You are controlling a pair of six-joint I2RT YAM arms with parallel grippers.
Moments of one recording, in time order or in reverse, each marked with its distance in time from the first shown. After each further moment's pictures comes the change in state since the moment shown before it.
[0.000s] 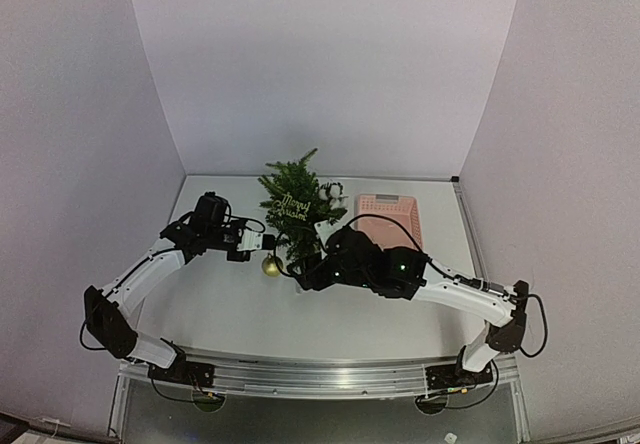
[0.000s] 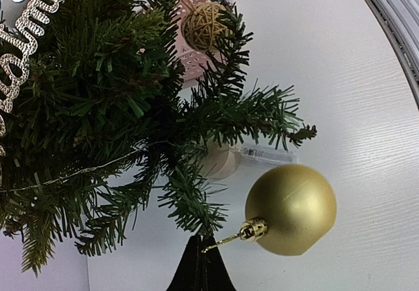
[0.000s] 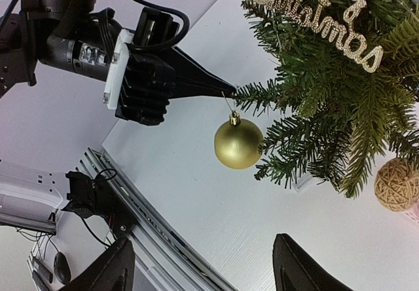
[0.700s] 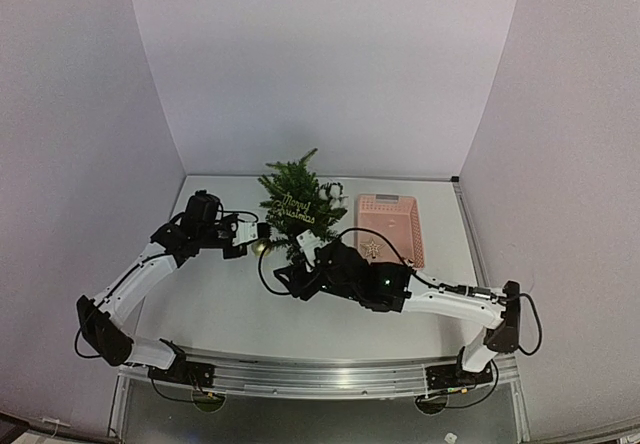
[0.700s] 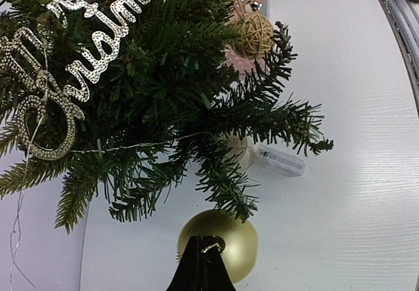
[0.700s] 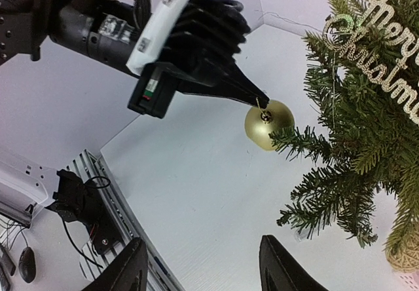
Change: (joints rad) left arm -0.001 -0.067 0.004 0.012 -0.078 -0.177; right arm 0.050 0.020 -0.108 0.269 0.053 -0.201
